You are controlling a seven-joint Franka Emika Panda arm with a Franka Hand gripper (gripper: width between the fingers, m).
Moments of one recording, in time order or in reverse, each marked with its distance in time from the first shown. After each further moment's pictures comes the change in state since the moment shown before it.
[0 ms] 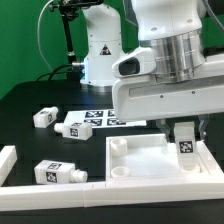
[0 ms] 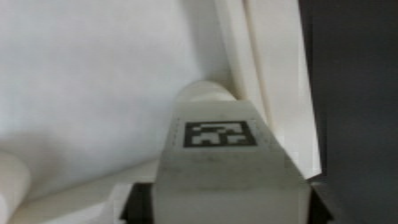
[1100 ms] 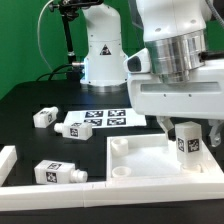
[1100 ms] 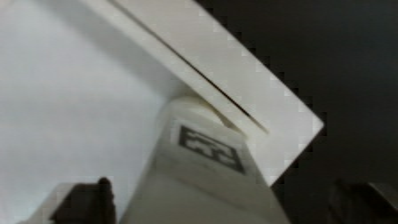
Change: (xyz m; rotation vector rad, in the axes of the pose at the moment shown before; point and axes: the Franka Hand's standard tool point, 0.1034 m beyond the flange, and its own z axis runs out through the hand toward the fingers) arm -0.008 -0.012 0.002 0.020 0.033 0.238
